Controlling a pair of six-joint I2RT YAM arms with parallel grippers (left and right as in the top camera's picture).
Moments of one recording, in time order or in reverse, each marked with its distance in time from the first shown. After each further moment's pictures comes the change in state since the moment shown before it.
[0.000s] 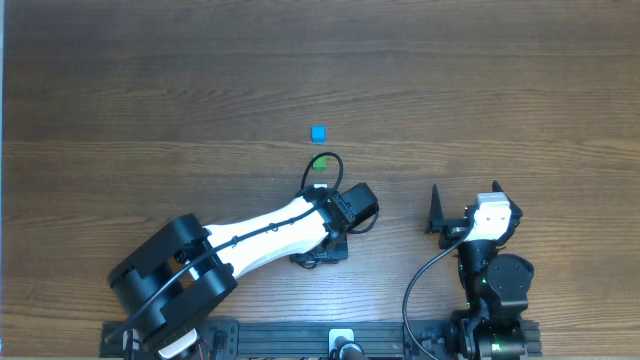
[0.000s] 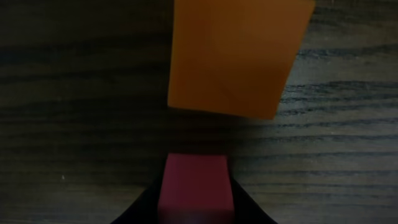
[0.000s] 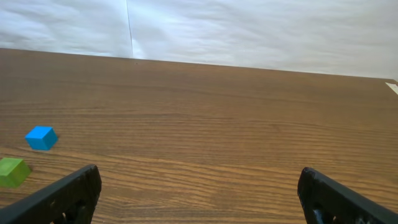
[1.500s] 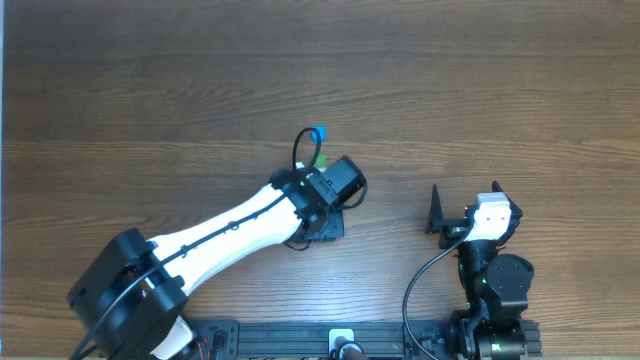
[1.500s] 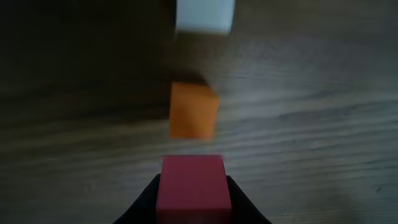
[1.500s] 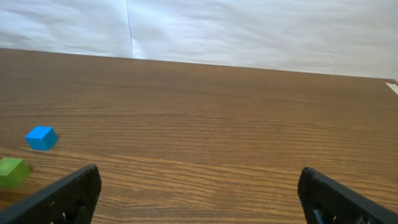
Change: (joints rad) left arm 0.106 -0.144 0.054 -0.010 -0.013 0.109; right arm 0.000 0.000 0.000 0.000 0.000 0.000
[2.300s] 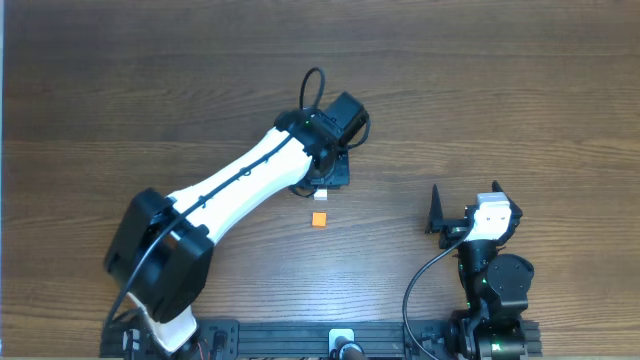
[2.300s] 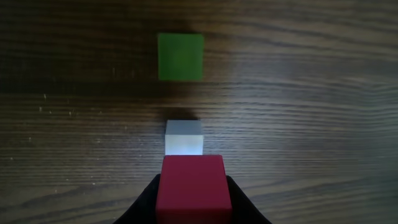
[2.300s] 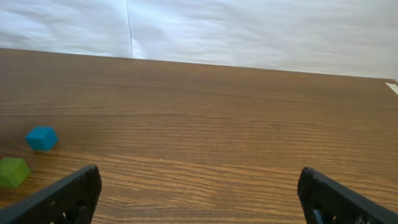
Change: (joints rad) left arm 0.140 0.213 0.324 -0.108 -0.026 0.173; right arm 0.000 0.000 0.000 0.000 0.000 0.000
